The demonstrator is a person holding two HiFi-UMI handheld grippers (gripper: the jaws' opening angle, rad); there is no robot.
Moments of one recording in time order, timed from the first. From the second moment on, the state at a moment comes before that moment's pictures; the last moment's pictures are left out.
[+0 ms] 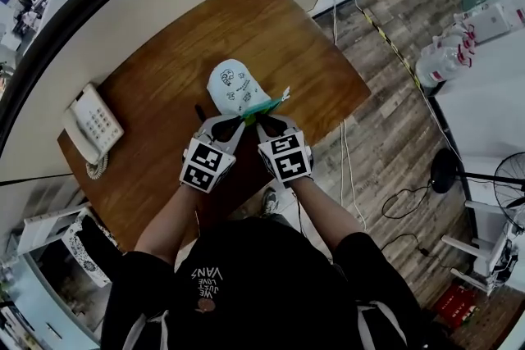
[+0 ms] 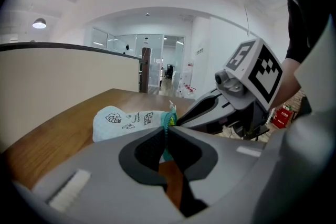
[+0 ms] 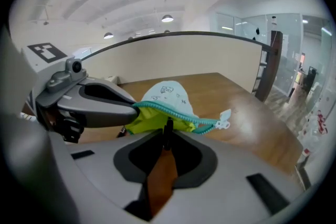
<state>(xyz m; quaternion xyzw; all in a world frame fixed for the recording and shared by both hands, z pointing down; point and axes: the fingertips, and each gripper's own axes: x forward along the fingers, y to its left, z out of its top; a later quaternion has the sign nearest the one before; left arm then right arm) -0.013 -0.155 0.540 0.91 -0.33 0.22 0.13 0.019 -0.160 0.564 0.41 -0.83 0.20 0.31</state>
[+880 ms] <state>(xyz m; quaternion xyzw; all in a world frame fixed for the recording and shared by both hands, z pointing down) -0.059 -0.190 0.552 0.89 -0.38 0.18 0.20 0.006 -0.143 0.584 0.41 -0.84 0.24 0.26</state>
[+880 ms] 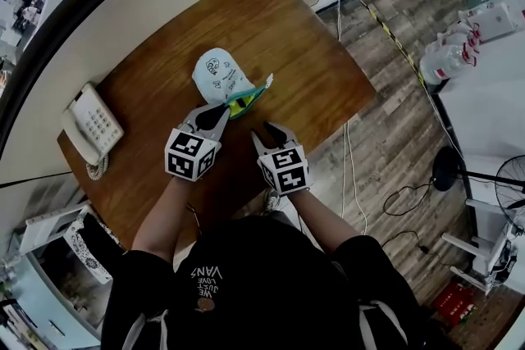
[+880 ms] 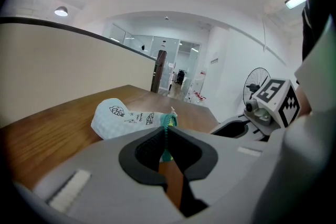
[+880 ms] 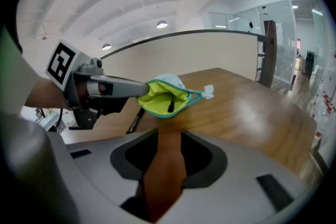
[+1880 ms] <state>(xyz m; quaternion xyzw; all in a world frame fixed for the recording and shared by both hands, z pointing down) -0.140 -0.187 0.564 0.85 -0.44 0.17 0.23 -0.113 -0.097 0.624 0.27 -0.88 0.17 0.36</state>
